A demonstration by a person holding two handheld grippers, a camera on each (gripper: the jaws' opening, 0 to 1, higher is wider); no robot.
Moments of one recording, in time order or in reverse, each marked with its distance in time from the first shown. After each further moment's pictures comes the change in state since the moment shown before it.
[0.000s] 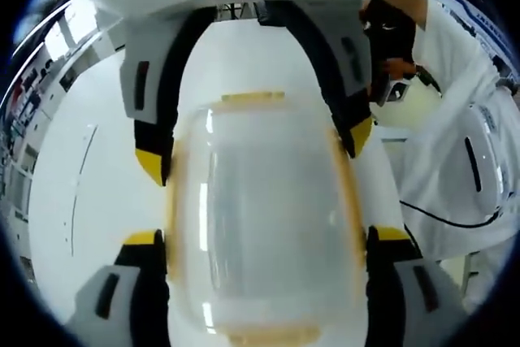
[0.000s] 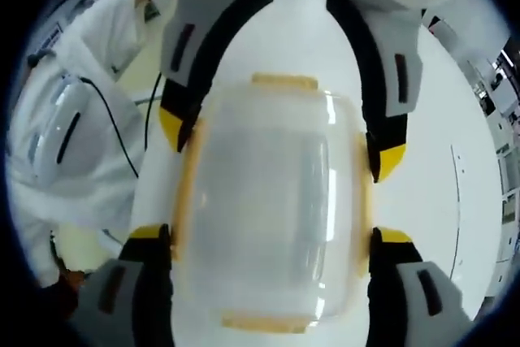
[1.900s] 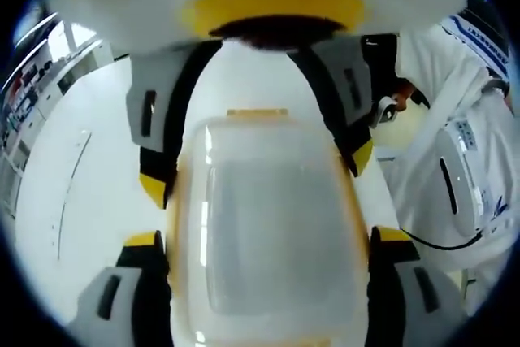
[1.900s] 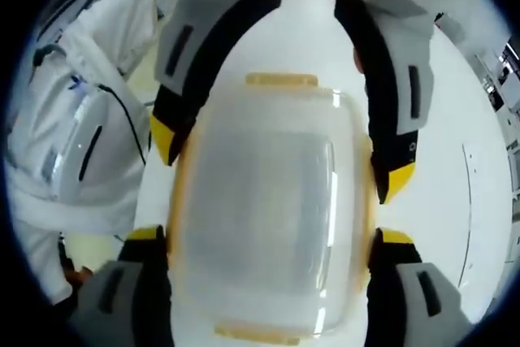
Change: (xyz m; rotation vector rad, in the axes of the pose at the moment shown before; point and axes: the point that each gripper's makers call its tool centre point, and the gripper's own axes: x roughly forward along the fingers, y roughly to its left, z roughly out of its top) left arm 0.010 0.008 0.011 -0.037 -0.127 -0.076; right arm 0.013 -0.004 0.001 0.017 0.001 0.071
